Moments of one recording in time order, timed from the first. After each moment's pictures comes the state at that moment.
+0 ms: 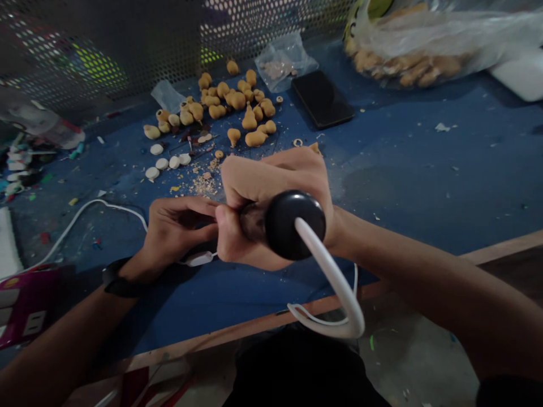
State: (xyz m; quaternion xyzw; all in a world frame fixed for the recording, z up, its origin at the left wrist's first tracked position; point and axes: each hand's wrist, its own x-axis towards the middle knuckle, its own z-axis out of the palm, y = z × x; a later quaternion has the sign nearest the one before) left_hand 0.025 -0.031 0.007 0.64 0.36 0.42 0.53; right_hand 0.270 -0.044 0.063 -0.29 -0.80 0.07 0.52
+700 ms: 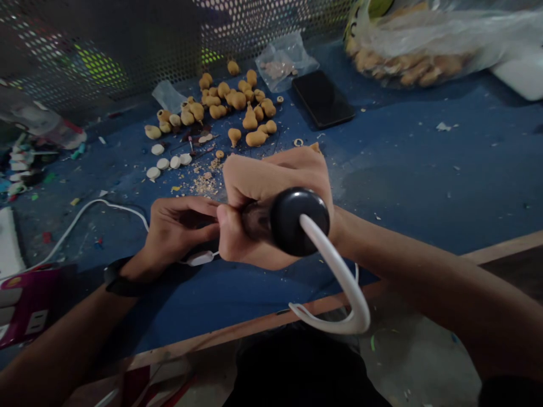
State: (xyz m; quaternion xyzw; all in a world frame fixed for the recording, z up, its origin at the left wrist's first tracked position) left_hand 0.028 -0.031 0.014 0.63 0.39 0.41 0.54; right_hand 0.272 -0.045 0.063 -0.27 -0.81 0.07 0.52
